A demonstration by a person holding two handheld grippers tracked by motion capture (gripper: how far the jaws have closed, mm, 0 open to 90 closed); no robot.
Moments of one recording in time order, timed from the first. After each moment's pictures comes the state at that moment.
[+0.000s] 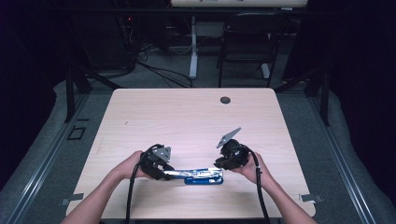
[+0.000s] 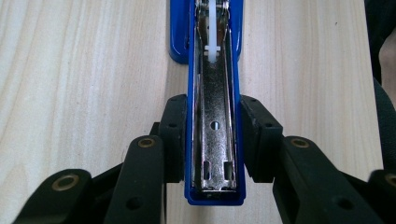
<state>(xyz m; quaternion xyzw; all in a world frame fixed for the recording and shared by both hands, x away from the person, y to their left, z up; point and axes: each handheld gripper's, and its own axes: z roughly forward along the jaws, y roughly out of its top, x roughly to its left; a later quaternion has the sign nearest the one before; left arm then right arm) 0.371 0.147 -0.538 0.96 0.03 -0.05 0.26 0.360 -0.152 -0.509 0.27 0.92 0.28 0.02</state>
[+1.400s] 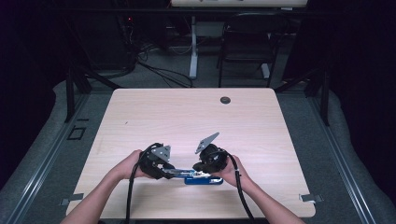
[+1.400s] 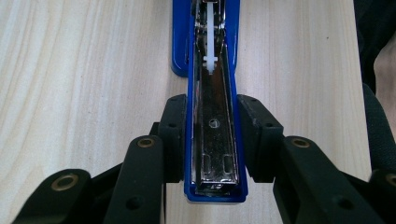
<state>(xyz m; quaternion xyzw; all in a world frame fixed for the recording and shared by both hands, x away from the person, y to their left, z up) 0.365 0.145 -0.525 0.96 0.04 -0.03 0.27 0.355 -0.092 -0.521 0.21 0.92 0.32 0.00</state>
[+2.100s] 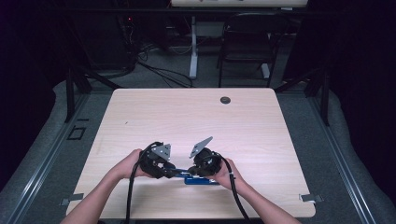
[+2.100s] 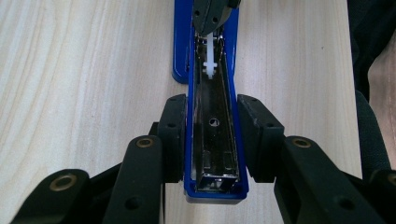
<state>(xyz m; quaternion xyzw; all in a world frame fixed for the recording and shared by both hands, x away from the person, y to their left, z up) 0.365 0.144 -0.518 0.96 0.04 -0.03 0.27 0.350 -0.075 -0.533 0.20 0.93 0.32 0.00</state>
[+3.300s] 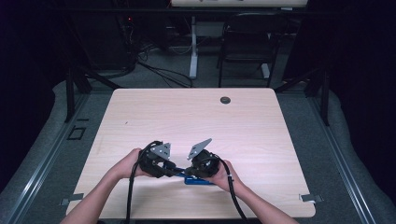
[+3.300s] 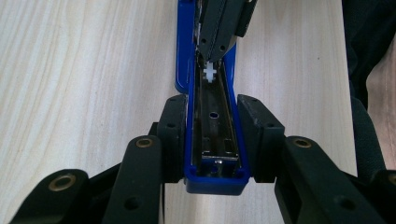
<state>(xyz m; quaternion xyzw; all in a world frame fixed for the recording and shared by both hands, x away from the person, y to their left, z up) 0.360 0.143 -0.508 0.96 0.04 -0.01 0.28 0.343 -0.069 -0.531 0.19 0.92 0.34 0.01</state>
